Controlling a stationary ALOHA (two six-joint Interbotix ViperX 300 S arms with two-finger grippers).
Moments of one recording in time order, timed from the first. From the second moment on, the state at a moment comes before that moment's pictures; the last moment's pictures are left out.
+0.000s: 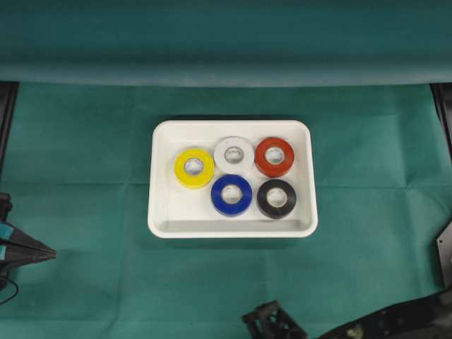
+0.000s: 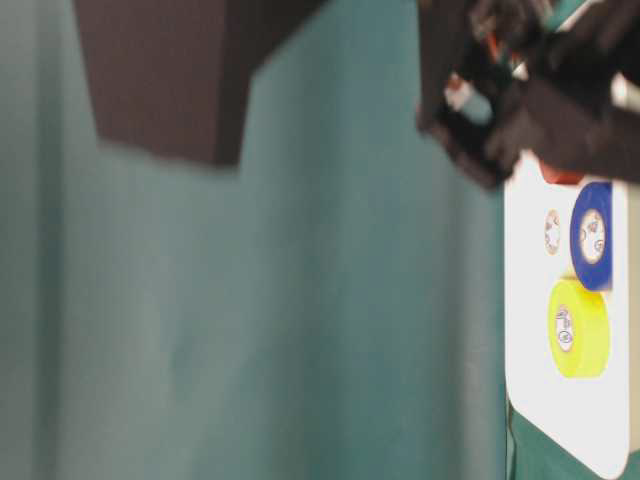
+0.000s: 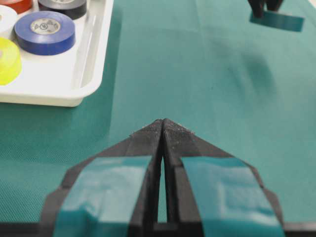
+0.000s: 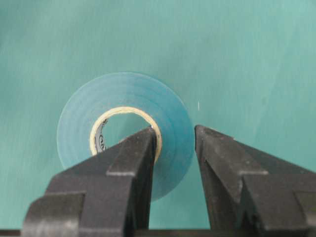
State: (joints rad) left arm -0.04 -1.49 1.56 -0.02 0.09 -0.09; right arm 0.39 0.17 0.48 -0.74 0.16 0.75
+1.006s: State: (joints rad) left arm -0.04 -1.49 1.56 -0.02 0.09 -0.09; right arm 0.11 0.28 0.28 -0.78 0.26 0.75
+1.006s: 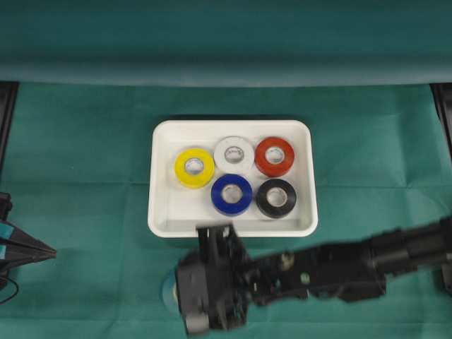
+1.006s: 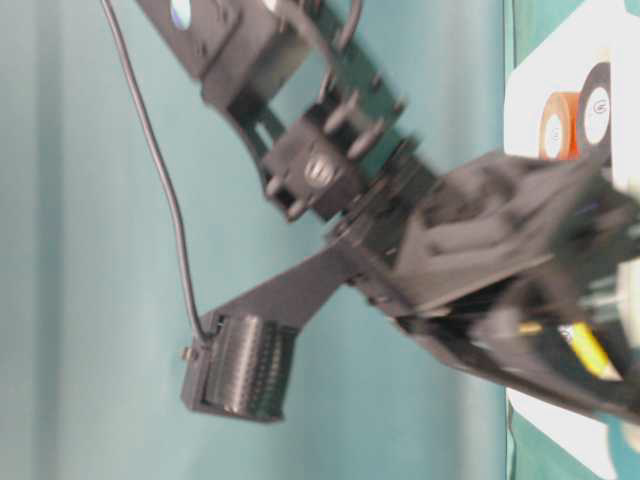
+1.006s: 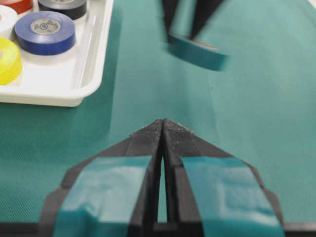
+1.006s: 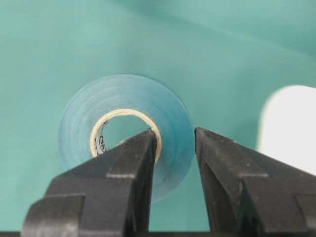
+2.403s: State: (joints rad) left arm -0.04 -1.49 1.56 -0.02 0.09 -0.09; right arm -0.19 0.27 0.33 -0.81 0.16 0.74
